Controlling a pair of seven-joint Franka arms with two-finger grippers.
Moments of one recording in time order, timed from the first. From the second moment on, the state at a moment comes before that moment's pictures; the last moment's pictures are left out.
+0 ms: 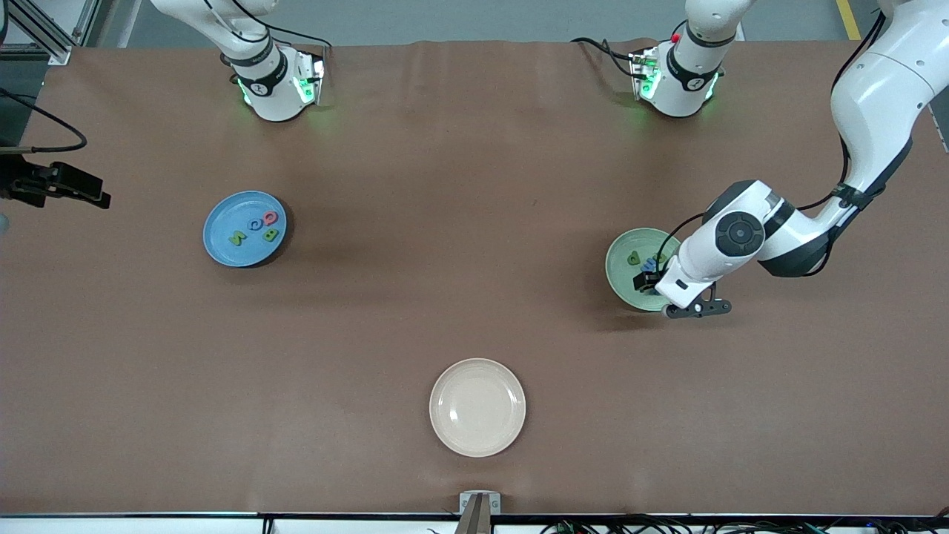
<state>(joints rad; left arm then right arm) 0.79 0.81 -1.07 -2.05 0.91 2.20 -0.88 -0.01 0.08 -0.06 -1.46 0.00 1.42 -0.03</state>
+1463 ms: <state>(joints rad) 0.61 0.32 -0.69 -2.07 0.04 2.16 0.02 -0.01 -0.05 -0.02 -1.56 0.00 1.41 -0.03</state>
